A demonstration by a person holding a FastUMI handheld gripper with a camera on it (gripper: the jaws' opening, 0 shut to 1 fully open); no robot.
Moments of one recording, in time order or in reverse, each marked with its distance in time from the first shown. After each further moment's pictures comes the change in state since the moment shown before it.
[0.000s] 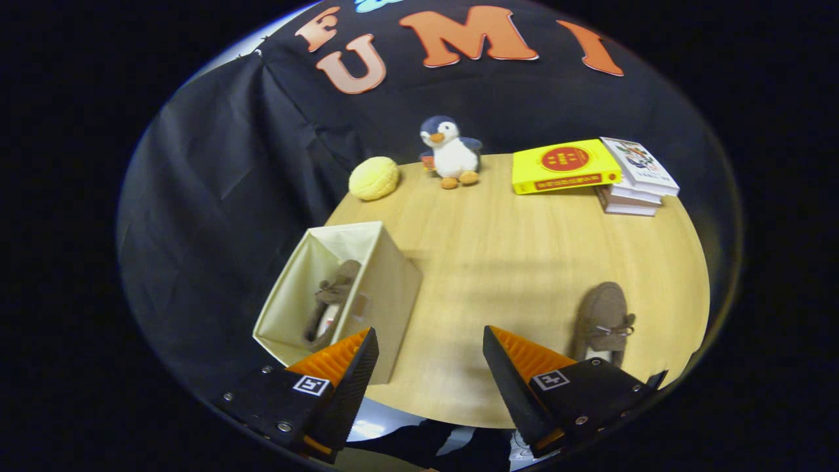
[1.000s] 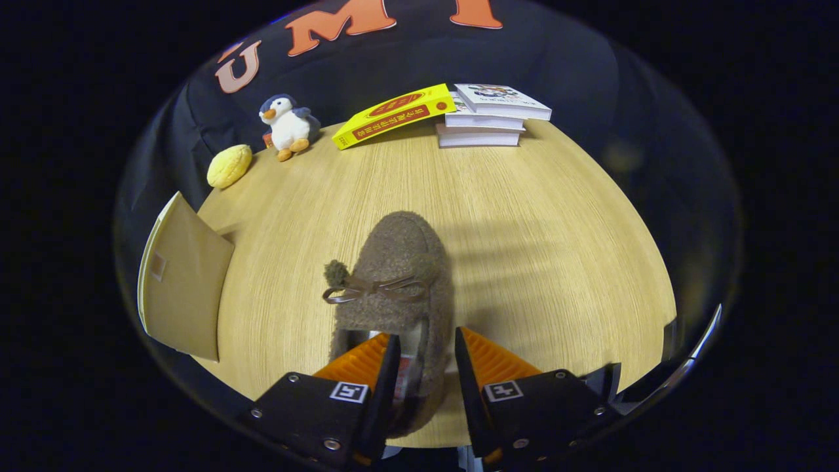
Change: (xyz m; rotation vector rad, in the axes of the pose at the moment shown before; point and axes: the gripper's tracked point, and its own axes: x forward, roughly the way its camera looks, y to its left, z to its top) arm 0.045 -0.241 -0.086 0.121 0.040 -0.356
